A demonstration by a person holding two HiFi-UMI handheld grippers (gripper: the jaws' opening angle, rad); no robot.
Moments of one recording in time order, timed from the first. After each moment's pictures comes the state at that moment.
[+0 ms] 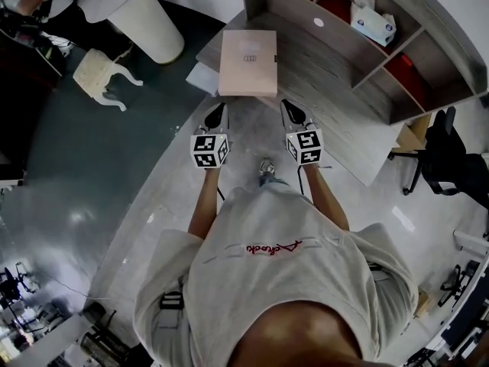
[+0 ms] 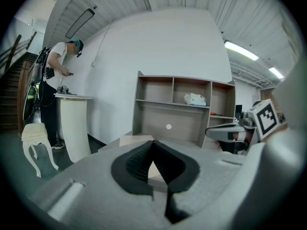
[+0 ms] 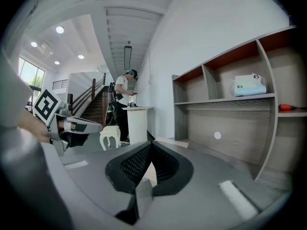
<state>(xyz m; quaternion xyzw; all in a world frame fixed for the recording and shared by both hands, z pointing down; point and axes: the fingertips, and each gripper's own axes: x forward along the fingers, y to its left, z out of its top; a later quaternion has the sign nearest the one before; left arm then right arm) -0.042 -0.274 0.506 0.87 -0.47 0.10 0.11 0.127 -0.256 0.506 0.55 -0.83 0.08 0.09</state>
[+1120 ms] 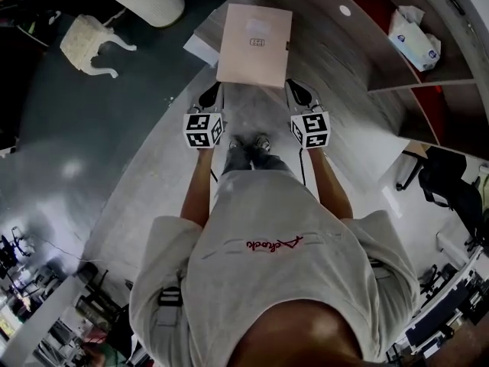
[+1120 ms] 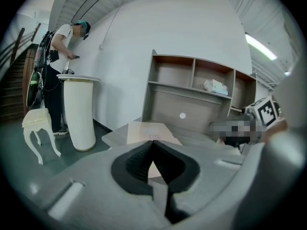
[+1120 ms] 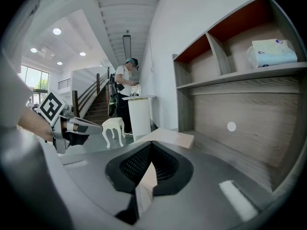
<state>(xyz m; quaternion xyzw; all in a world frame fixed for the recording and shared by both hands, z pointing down) -0.050 -0.366 0.573 0.84 -0.50 0.14 0.18 0.136 -0.361 0.560 0.50 -0.85 0.12 0.13</state>
